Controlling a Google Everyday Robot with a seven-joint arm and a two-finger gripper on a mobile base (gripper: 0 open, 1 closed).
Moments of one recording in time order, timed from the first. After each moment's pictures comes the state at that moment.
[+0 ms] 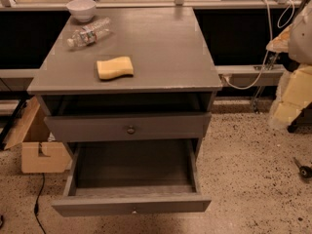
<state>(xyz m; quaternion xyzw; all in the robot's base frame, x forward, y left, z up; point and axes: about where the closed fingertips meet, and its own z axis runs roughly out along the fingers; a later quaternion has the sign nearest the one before) 0.438 -0.217 0.976 -0.60 0.78 -0.03 0.16</state>
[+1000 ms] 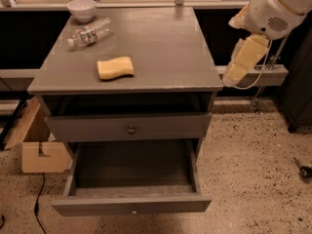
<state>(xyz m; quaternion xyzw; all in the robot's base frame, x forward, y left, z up) 0.551 -0.176 0.974 -0.61 0.75 0.01 0.25</state>
